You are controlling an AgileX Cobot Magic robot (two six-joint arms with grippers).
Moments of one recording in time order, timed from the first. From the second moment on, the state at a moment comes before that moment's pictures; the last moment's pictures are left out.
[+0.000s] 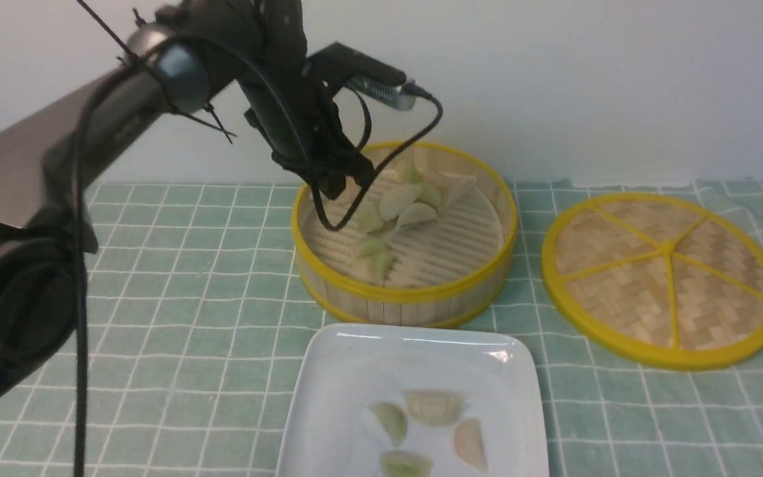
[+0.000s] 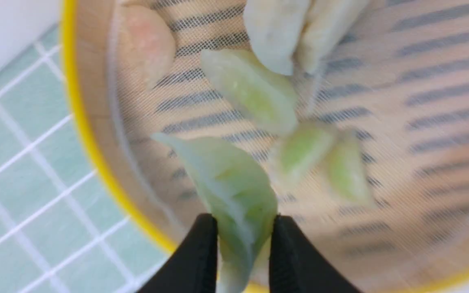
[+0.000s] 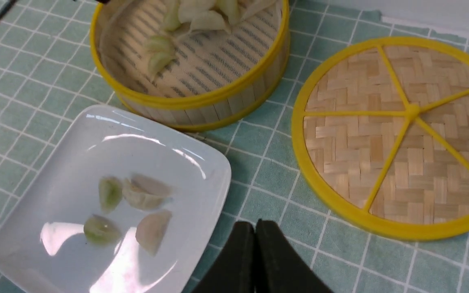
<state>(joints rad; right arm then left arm) 0.06 0.94 -1.10 0.38 1.14 -0.29 -0.35 2.17 -2.14 -0.08 1.21 0.29</state>
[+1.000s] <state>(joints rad) 0.16 1.23 -1.33 0.38 1.25 -0.36 -0.61 1.97 -1.37 -0.19 1.15 0.16</state>
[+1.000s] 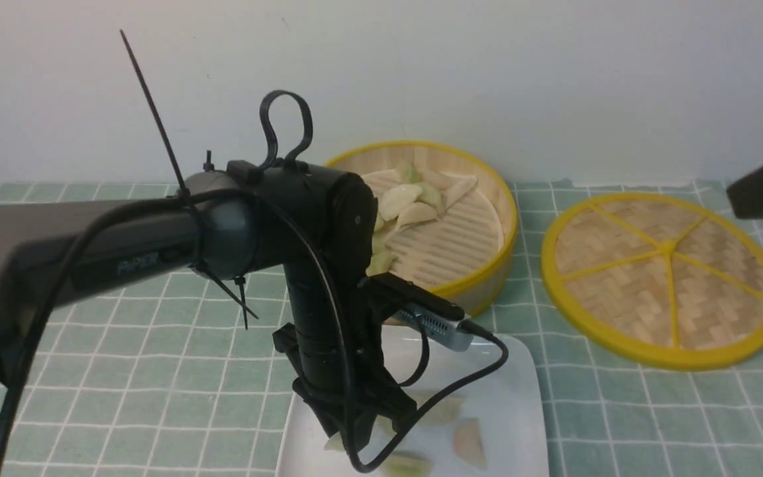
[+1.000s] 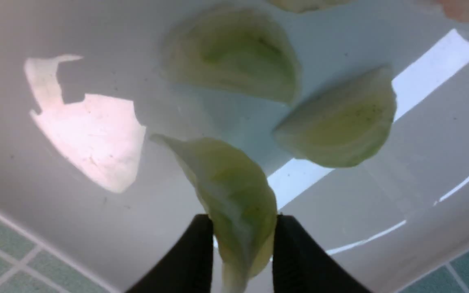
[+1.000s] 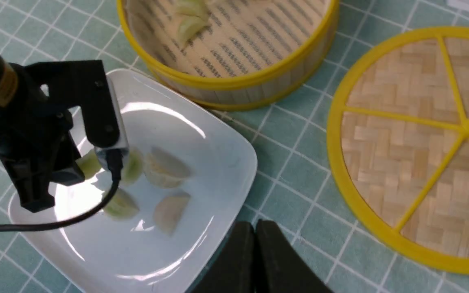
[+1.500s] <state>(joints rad) 0.31 1.76 -1.78 0.24 1.26 -0.32 -0.58 1.80 -1.38 -0.04 1.20 0.12</state>
